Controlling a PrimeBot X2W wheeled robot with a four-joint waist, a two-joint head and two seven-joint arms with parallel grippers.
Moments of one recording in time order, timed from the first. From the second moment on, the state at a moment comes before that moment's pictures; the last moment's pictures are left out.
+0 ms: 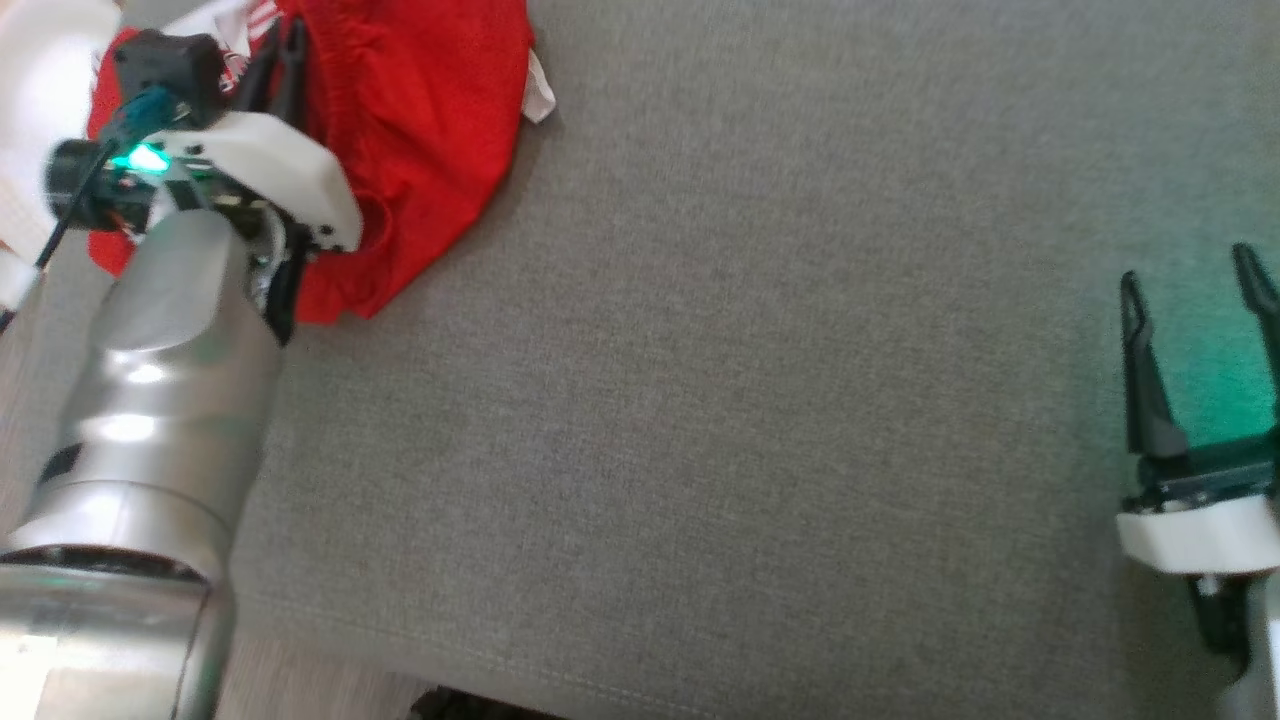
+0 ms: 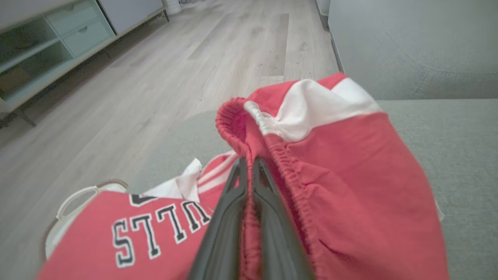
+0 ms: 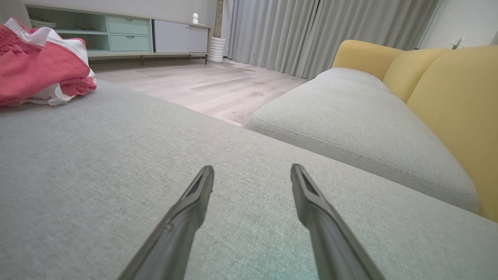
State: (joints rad) left arm -1.09 0.14 -0.27 1.20 -0.28 -0.13 -0.16; right arm -0.06 -0.23 -0.08 -0.06 -0.10 0.12 -0.25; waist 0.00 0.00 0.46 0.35
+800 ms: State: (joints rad) left arm -1.03 0.32 -0.60 0.77 -0.45 -0.13 -0.03; right arm 0.08 -0.05 0.07 0.03 -0.04 0.12 -0.25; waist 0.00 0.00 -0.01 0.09
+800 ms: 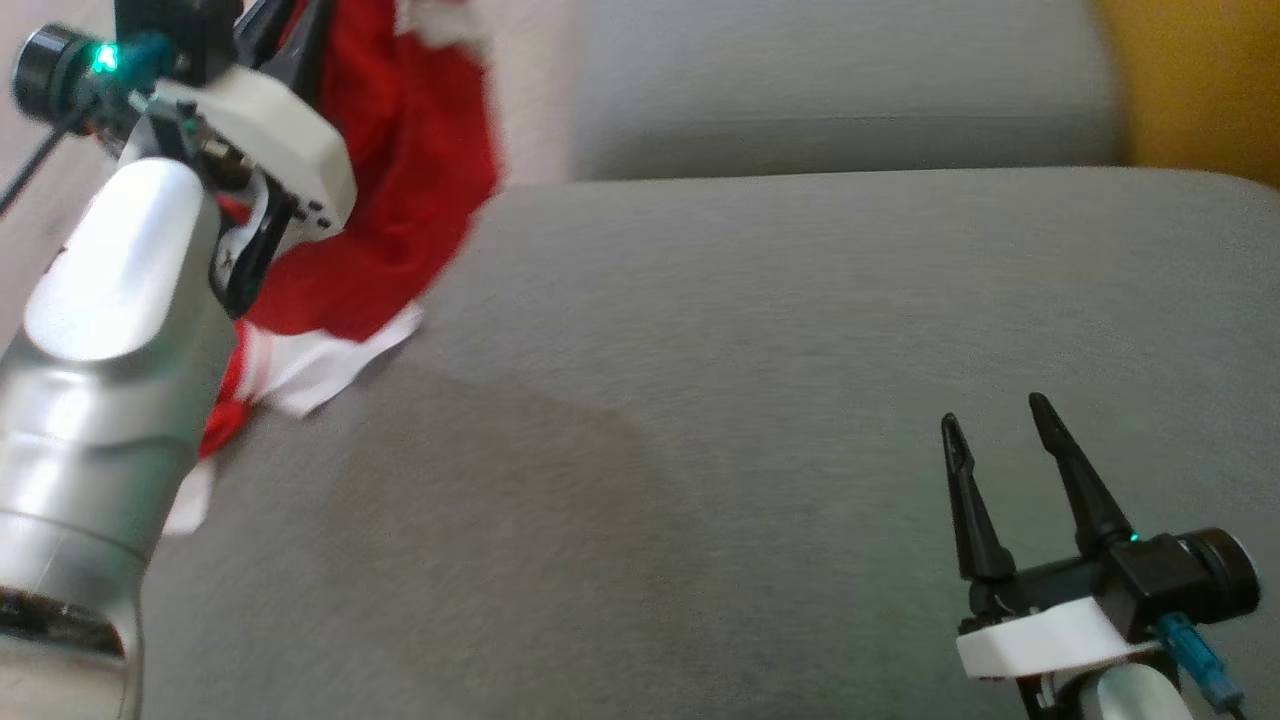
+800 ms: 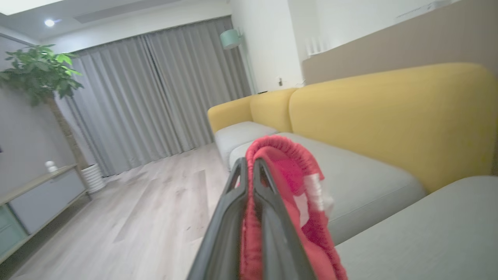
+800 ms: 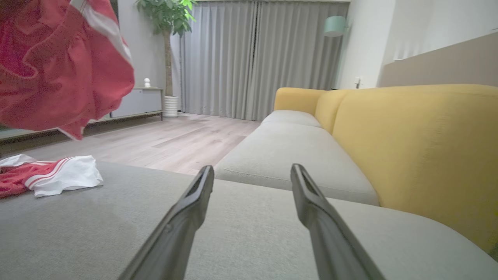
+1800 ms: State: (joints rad) left arm -0.63 0.16 -0.80 0.74 -0.58 -0.10 -0.16; right arm -0.02 -0.05 0.15 0.04 0.06 0.12 -0.25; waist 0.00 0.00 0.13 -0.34
